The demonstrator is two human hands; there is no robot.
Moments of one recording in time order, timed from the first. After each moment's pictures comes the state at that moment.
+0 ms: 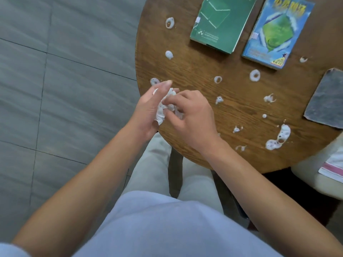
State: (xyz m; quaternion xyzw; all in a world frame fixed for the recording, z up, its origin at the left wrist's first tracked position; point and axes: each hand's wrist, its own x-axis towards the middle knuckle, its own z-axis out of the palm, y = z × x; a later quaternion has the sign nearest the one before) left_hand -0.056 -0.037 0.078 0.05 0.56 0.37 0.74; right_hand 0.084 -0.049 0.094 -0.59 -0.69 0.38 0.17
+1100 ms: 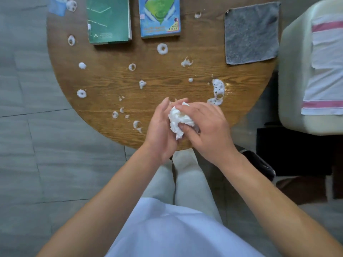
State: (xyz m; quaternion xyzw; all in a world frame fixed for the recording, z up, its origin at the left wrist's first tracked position) left_hand 0.204 -0.159 0.109 0.05 0.51 0.22 0.83; right_hand 0.339 -0.215 0.100 -0.66 -0.66 0.25 0.28
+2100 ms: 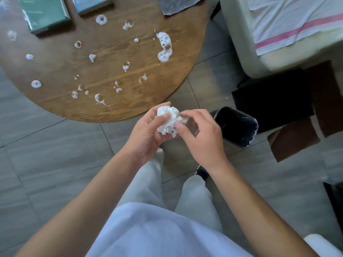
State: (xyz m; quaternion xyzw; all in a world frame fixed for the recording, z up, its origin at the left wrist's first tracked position) left_hand 0.185 -0.350 0.116 0.26 0.46 0.13 0.84; right_hand 0.308 -0.458 0.114 -0.81 -0.35 0.30 0.37
